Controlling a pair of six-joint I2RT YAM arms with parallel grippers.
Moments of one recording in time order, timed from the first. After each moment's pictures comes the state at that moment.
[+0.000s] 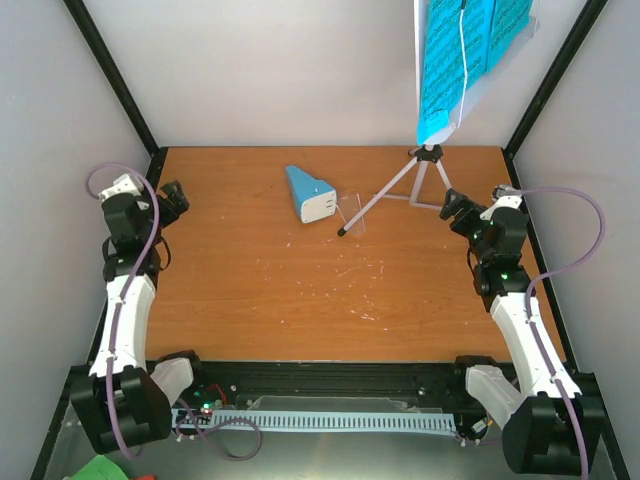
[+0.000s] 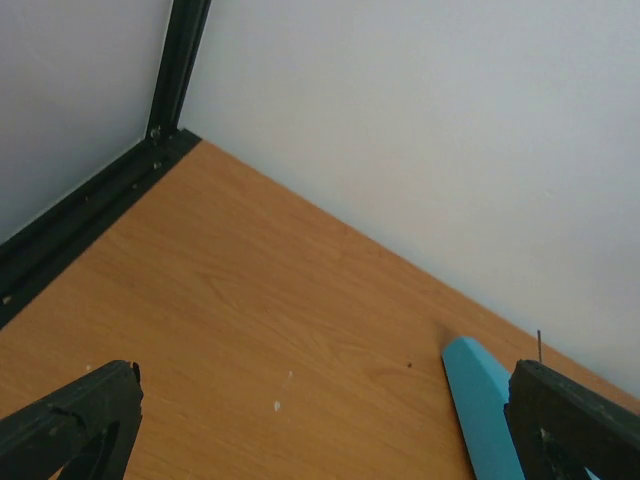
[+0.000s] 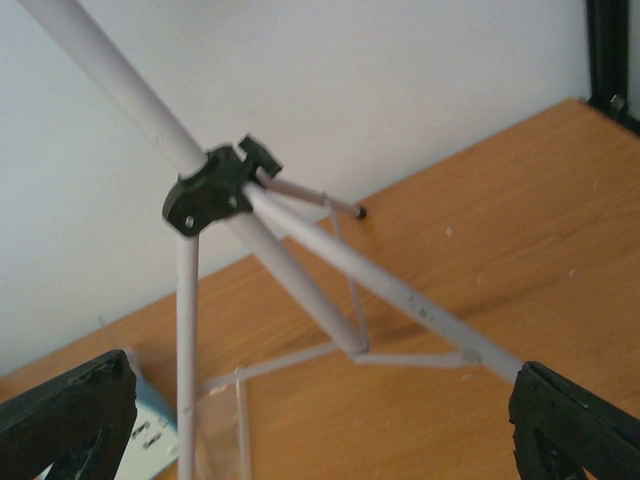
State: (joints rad) left arm 0.26 1.02 0.78 -0.05 0.14 -0.46; right arm -0.03 0.94 0.67 0.04 -0.06 0.50
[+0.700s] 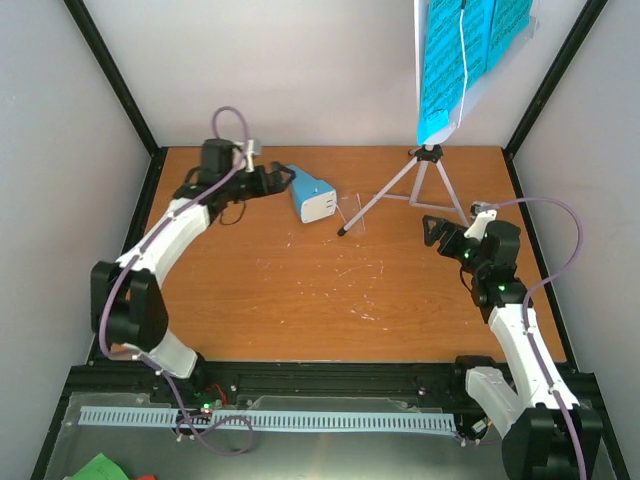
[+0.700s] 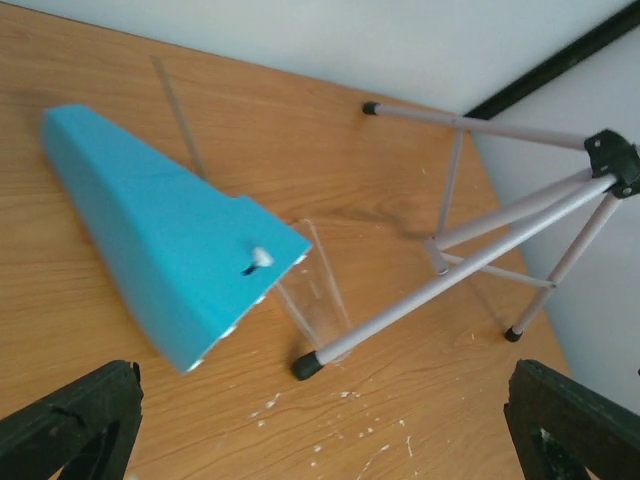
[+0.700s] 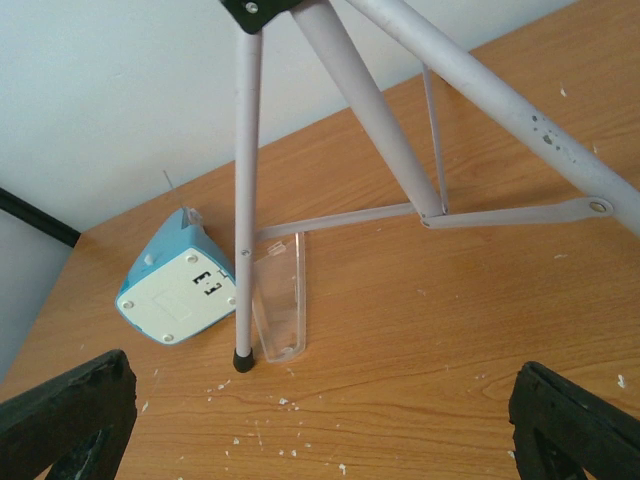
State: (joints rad) left arm -0.19 1.54 1.25 -0.27 0.50 -0.45; right arm -0.02 0.88 0.58 -0.08 -0.35 0.44
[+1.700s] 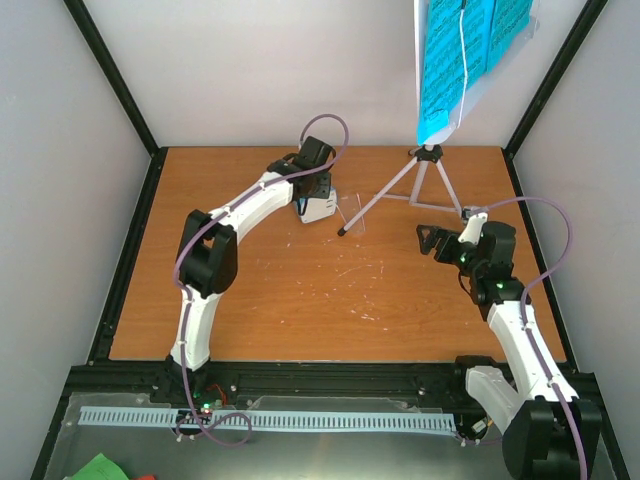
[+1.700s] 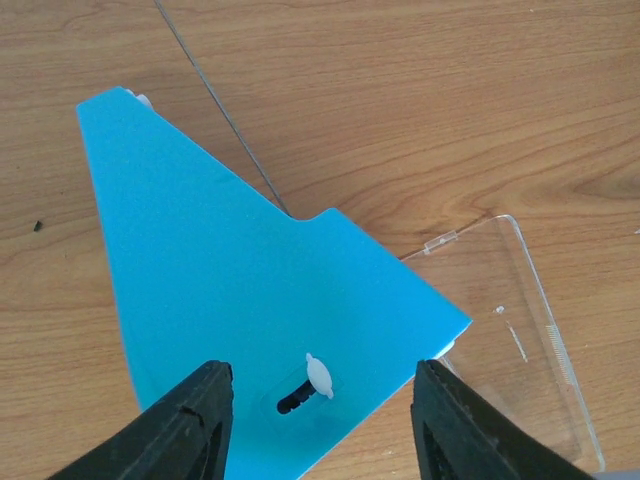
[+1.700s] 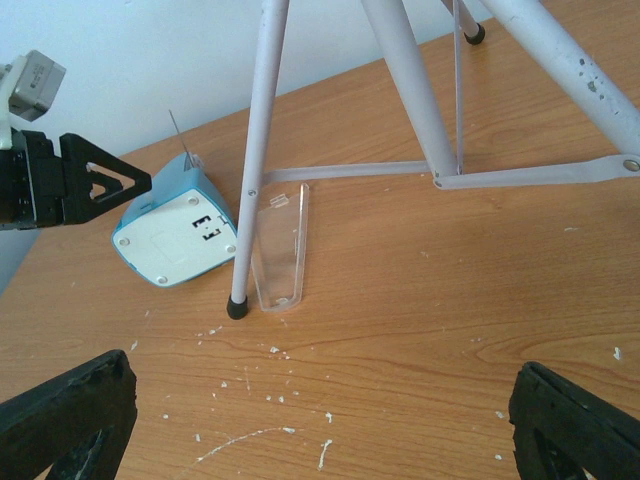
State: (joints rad) left arm -0.56 2.16 1.91 -0.65 -0.22 -0.36; right arm -0.02 0.89 0.57 -0.15 -0.40 0.34
